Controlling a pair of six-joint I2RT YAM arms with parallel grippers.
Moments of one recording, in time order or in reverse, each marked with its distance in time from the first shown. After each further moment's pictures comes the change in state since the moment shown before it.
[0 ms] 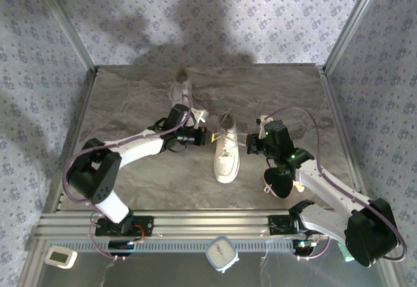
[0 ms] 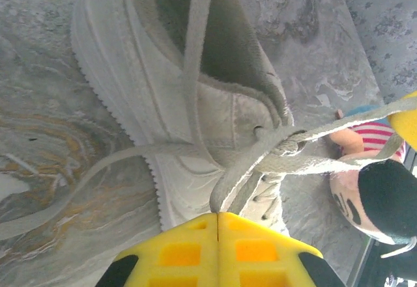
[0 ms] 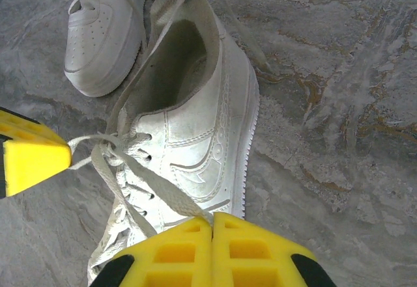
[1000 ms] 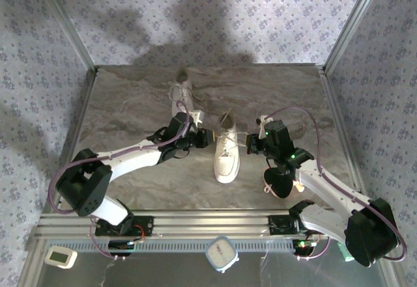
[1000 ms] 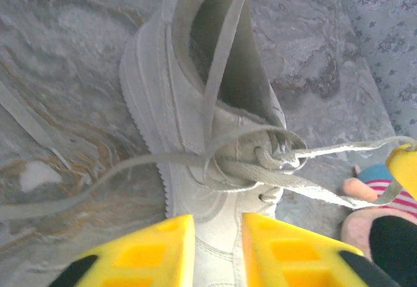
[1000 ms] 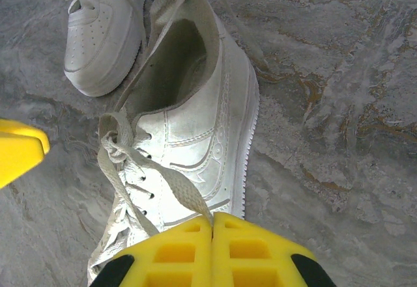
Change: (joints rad) left arm -0.101 -0.116 -0.099 0.089 -0.299 -0.179; right arm 0.000 0.000 0.000 -0.001 0.000 0.000
